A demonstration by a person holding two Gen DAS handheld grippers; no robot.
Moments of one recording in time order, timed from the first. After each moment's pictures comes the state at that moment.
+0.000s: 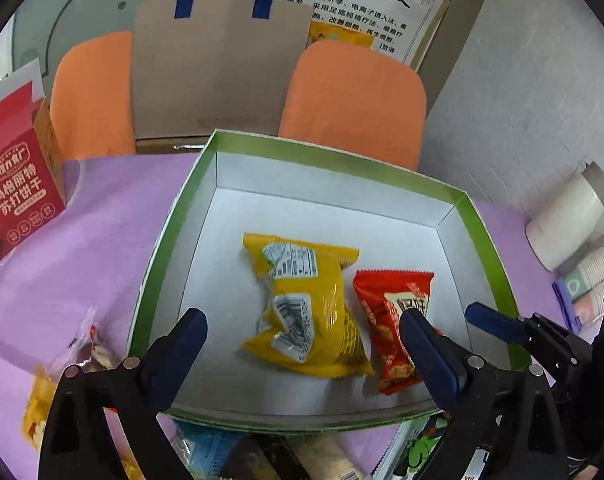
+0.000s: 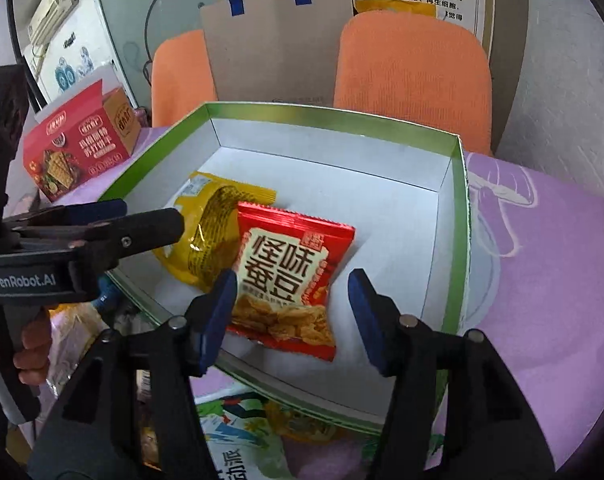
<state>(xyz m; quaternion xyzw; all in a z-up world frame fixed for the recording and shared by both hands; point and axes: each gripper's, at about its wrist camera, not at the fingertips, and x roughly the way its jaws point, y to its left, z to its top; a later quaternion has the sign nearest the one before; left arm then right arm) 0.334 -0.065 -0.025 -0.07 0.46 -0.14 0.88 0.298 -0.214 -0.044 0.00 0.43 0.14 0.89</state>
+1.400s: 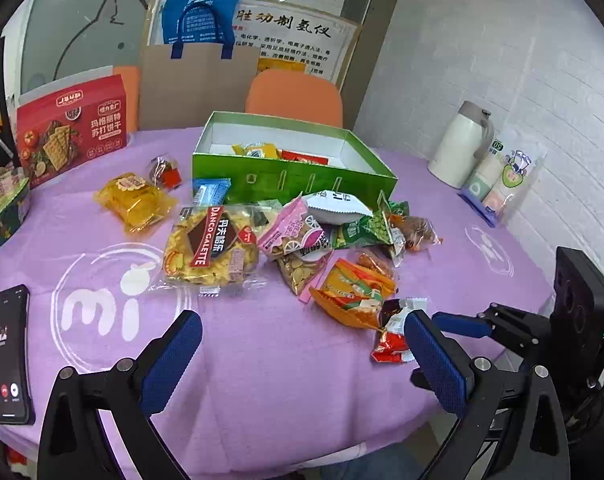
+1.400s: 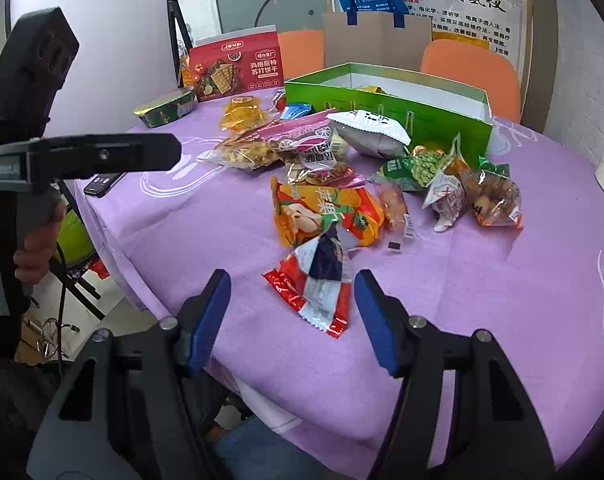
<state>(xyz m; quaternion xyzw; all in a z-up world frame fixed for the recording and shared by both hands) 0.024 -0.020 -0.005 -0.05 0.37 -0.21 0.91 -0.001 -0.183 -0.066 -0.04 0.36 0.27 0.89</state>
